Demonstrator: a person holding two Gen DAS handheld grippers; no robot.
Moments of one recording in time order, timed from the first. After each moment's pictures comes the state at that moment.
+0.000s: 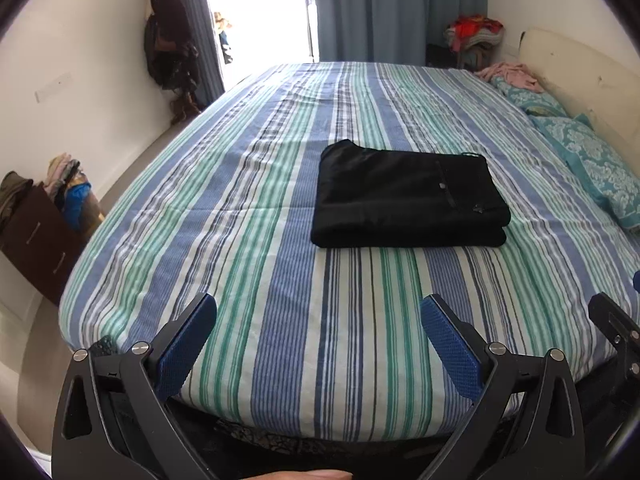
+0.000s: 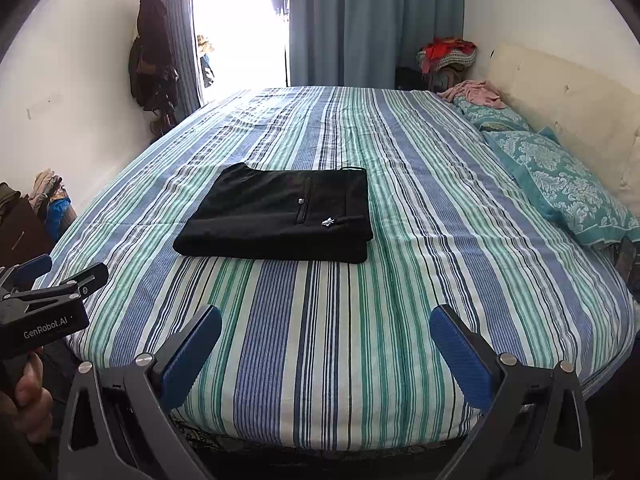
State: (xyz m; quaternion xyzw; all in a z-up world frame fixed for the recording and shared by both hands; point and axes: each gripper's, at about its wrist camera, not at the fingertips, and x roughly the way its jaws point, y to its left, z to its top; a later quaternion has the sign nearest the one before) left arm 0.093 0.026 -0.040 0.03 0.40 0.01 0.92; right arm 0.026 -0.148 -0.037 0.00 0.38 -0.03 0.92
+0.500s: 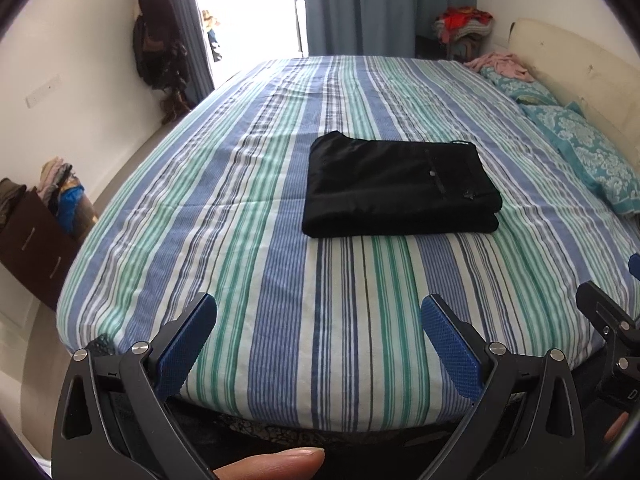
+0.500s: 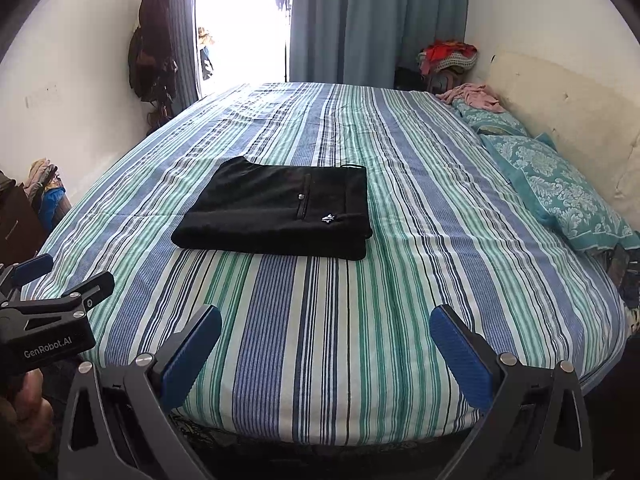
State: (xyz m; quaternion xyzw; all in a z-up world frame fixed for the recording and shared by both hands) left arm 0.086 0.024 -0.042 0.04 0.41 0.00 0.91; right arm 0.024 -0.137 -0.038 -0.02 0.39 -0.03 0.92
